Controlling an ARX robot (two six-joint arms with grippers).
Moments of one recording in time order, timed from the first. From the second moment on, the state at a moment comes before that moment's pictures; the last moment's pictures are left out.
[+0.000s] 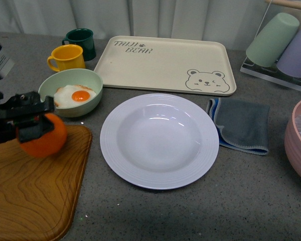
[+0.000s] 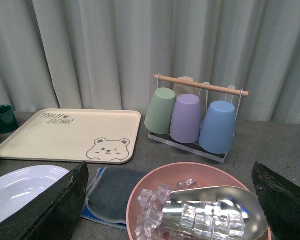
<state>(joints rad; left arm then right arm) -0.13 1.73 0.66 0.19 0.06 -0.25 0.00 0.00 0.01 0.00 0.00 0.00</state>
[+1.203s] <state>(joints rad) -0.51 2.05 1.00 0.20 -0.05 -0.32 0.00 0.00 0.01 0.00 0.00 0.00</state>
